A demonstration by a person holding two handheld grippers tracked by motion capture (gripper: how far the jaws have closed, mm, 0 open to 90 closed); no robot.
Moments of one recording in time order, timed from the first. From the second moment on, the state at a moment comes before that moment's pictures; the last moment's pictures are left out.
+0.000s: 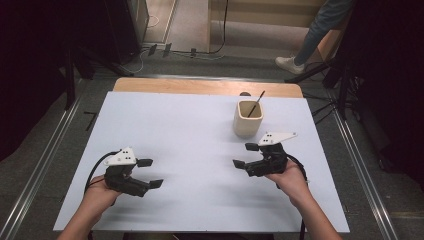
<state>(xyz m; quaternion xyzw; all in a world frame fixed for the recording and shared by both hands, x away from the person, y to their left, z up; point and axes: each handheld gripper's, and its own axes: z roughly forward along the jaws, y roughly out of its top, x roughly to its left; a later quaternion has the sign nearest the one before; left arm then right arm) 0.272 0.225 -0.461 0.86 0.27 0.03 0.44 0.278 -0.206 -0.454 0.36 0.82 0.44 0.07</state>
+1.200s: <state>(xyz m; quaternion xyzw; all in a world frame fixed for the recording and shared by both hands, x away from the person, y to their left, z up) 0.272 0.226 -0.462 0.86 0.27 0.03 0.44 0.245 -0.237 -0.469 0.36 0.83 0.42 0.07</state>
